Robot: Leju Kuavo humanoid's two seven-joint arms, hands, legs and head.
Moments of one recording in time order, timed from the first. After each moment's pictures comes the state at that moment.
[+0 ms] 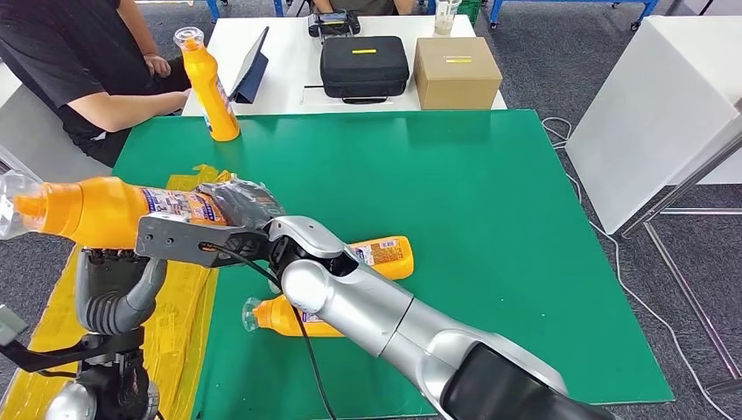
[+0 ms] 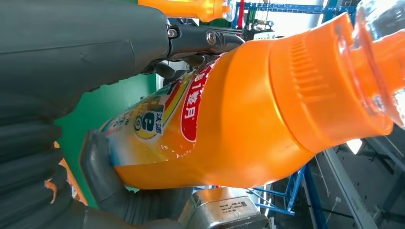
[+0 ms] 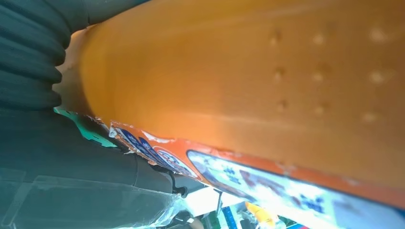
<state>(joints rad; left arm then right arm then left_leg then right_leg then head) -0.04 -0.02 -0.20 -1.86 0.34 0.09 -0.23 -0.82 0.35 0.89 -1.02 0.42 0.01 0.30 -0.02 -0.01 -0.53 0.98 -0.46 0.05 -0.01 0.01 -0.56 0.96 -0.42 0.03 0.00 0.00</state>
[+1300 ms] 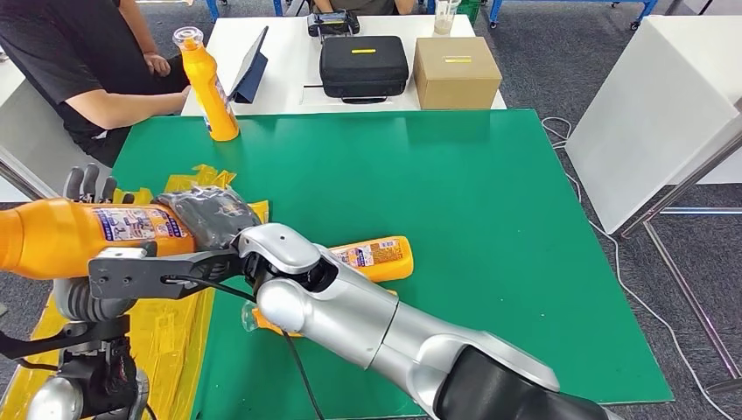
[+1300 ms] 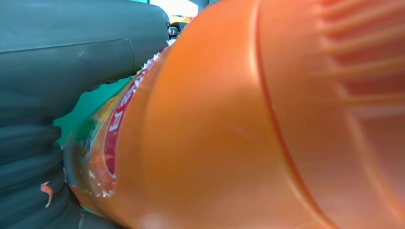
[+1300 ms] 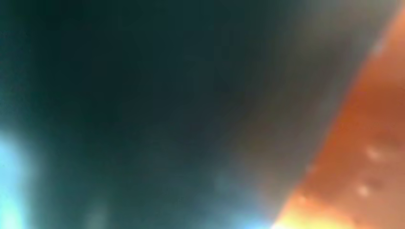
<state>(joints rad) -0.08 -0.03 -0.19 -1.92 0.29 0.14 -0.14 -0.84 0.37 1.02 -1.05 0.52 0.07 0.29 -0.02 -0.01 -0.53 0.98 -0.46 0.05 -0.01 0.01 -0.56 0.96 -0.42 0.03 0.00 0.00</state>
